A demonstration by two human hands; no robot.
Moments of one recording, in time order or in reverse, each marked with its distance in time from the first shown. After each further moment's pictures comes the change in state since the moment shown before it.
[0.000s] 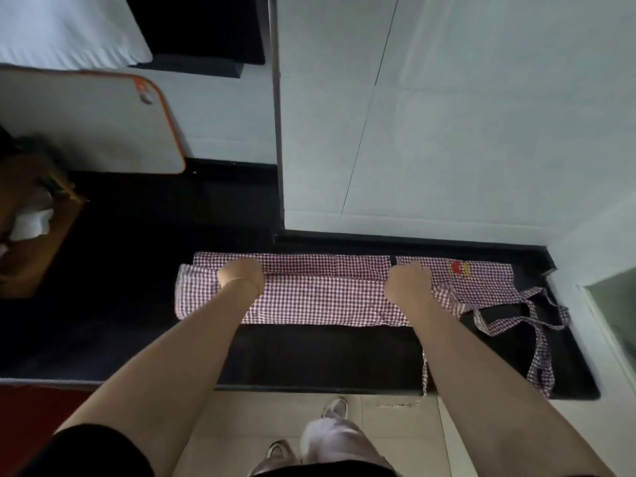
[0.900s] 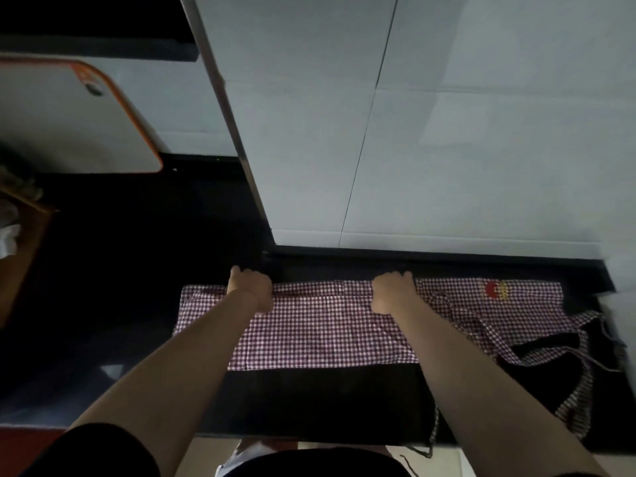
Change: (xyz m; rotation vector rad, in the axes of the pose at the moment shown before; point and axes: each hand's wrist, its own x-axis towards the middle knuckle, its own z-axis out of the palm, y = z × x) left_hand 0.103 0.045 0.012 0.310 -0.195 0.230; right_hand 0.118 -0.026 0.033 -0.158 -0.407 -0.277
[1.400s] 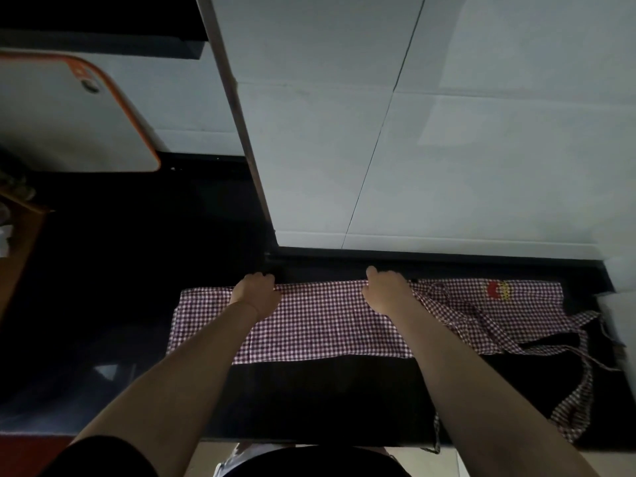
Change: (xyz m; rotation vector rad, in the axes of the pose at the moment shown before) left_hand 0.016 -0.007 0.031 -0.433 0.137 0.028; right_hand -0.002 -0.015 -0.007 0.242 0.161 -0.009
